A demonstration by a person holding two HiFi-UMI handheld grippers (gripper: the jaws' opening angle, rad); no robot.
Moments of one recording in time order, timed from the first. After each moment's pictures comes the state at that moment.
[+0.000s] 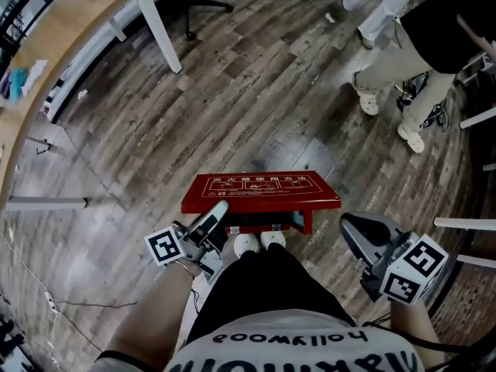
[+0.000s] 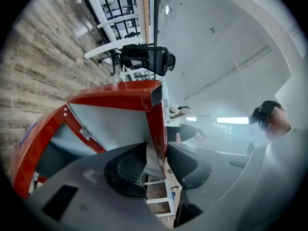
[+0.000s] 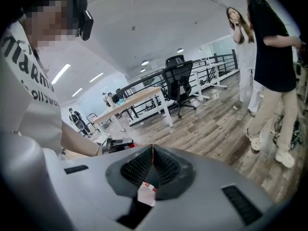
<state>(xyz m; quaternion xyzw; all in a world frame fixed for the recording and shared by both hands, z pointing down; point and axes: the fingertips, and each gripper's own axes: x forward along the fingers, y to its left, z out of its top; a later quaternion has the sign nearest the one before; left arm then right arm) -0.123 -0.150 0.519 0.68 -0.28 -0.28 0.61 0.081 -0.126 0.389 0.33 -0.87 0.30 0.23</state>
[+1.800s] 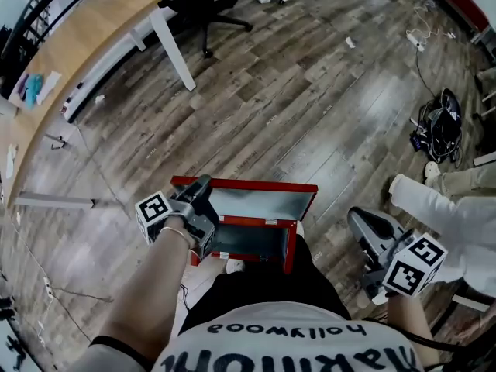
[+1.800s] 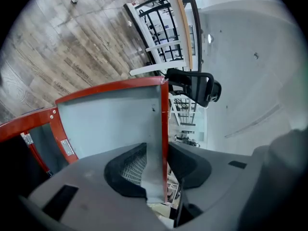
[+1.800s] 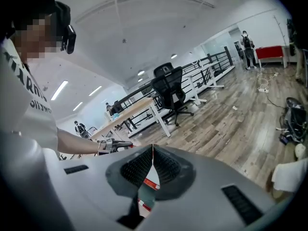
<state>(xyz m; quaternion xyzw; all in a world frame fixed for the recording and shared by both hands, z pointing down) -0.144 -0.292 0.544 0.45 -0.46 -0.30 0.70 0.156 -0.265 0.379 0.33 -0.87 0.33 0.16</state>
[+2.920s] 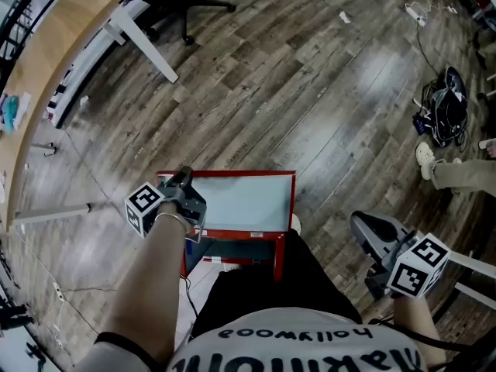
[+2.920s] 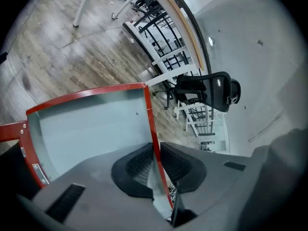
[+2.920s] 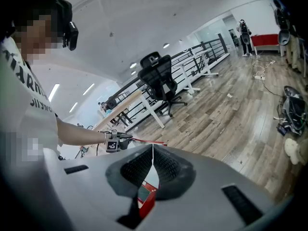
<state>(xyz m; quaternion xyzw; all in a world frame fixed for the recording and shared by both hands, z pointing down) -0.151 -0.372 0.607 0.38 -0.59 -0.25 0.67 0.211 -0.324 0.437 0.32 -0.84 0.38 0.20</state>
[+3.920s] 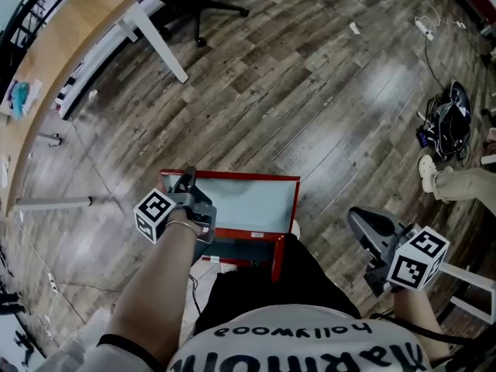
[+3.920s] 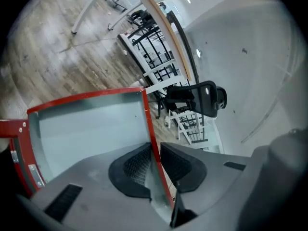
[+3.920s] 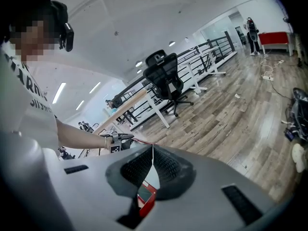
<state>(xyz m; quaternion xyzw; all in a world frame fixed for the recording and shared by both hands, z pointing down) -0.157 -0.364 0.587 0.41 -0.62 -0.30 0.60 0.197 -0.336 0.432 0.29 -0.86 0.38 0.20</state>
